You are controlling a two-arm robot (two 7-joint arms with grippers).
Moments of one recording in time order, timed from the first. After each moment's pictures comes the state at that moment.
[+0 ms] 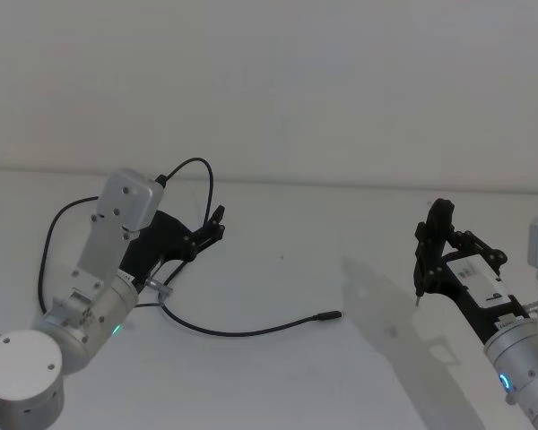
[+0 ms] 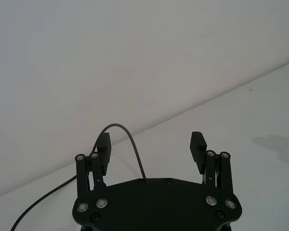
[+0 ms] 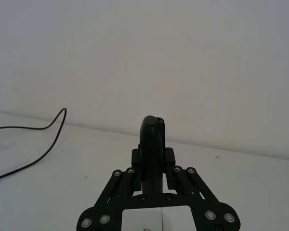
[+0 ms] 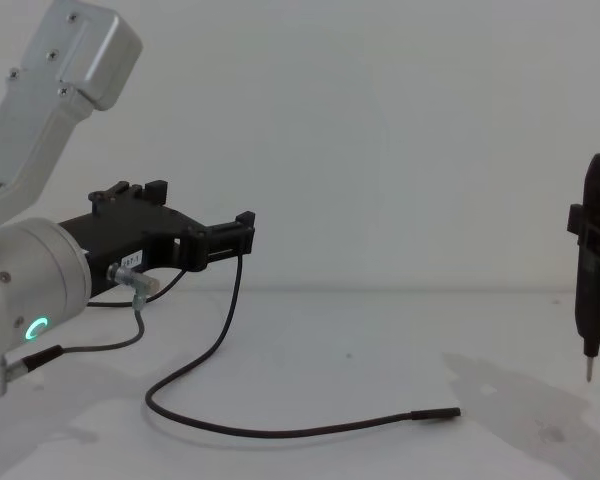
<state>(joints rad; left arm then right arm) -0.24 0.38 0.45 -1.63 -0.20 0.01 -0.01 -0.01 0.34 -0.23 -1.77 0.29 0.03 0.07</state>
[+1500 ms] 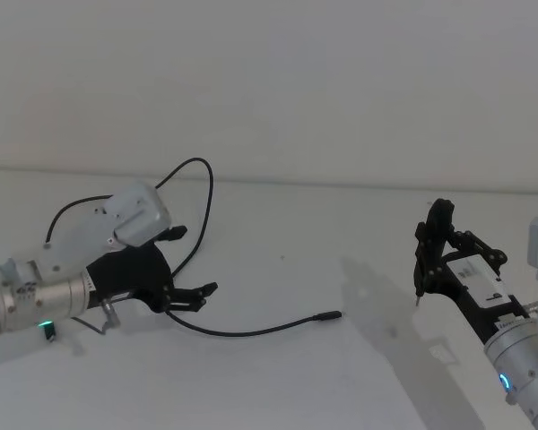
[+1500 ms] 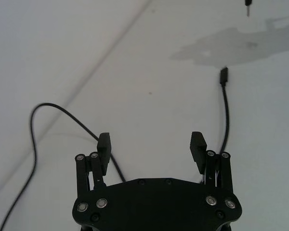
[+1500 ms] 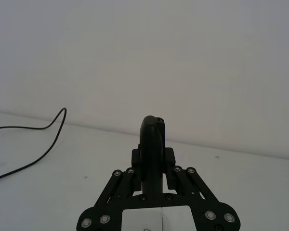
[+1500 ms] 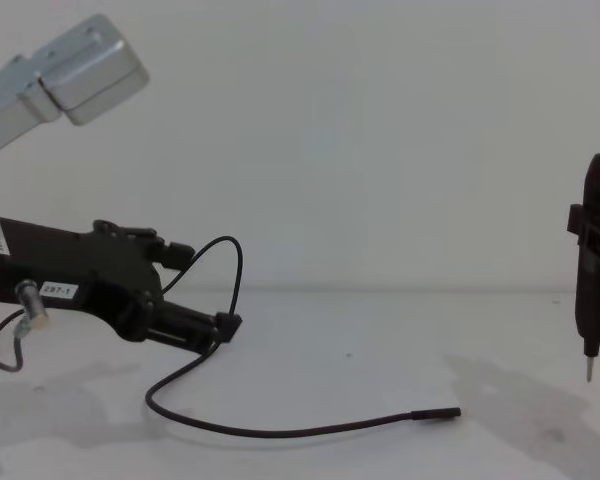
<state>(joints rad) -0.39 0.67 0.52 -1.68 -0.22 0.22 -0.55 -0.01 0.34 -0.23 -1.77 0.29 0.03 0.07</state>
